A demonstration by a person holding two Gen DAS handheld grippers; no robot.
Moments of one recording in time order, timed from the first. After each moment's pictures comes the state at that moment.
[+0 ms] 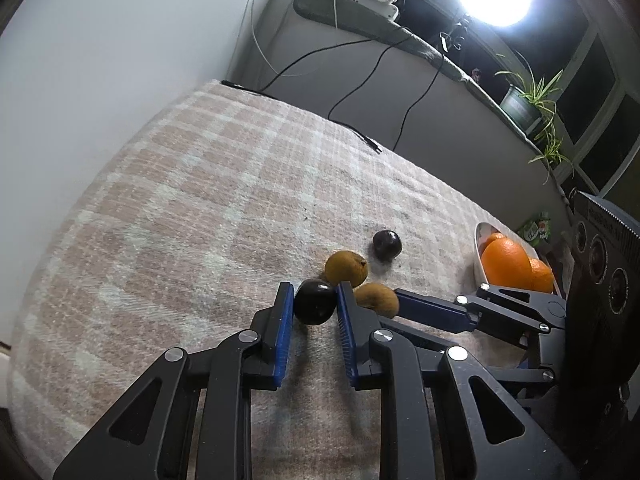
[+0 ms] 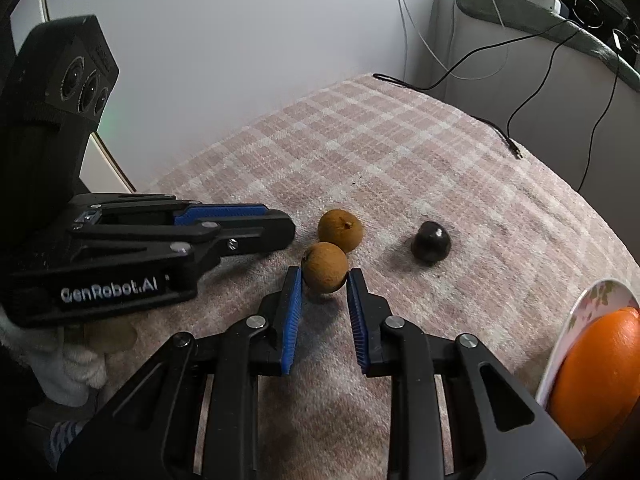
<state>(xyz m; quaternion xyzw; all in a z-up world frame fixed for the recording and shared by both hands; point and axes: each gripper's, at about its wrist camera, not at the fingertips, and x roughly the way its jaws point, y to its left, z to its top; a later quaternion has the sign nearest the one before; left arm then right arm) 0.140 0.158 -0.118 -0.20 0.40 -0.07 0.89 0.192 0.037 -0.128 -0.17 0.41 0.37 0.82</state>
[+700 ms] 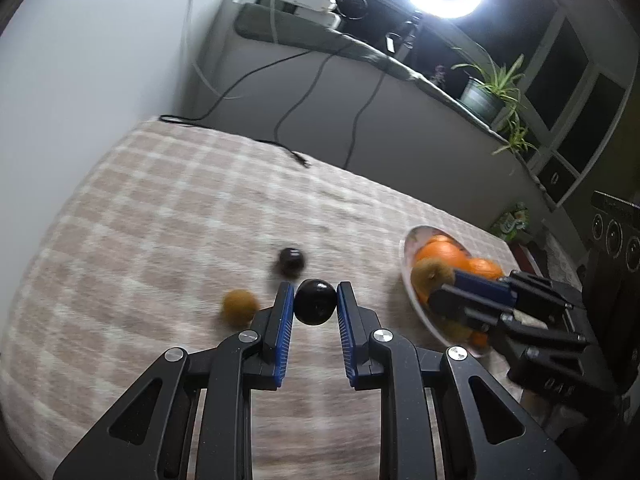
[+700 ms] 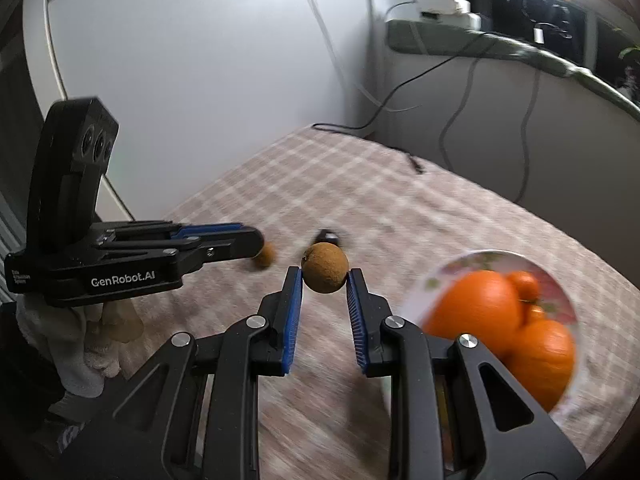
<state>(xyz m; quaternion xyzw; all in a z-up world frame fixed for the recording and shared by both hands) 0.141 0.094 -0.080 -0.17 0.38 -0.11 0.90 0.185 -0.071 -0.061 -0.11 0.36 0.34 0.86</state>
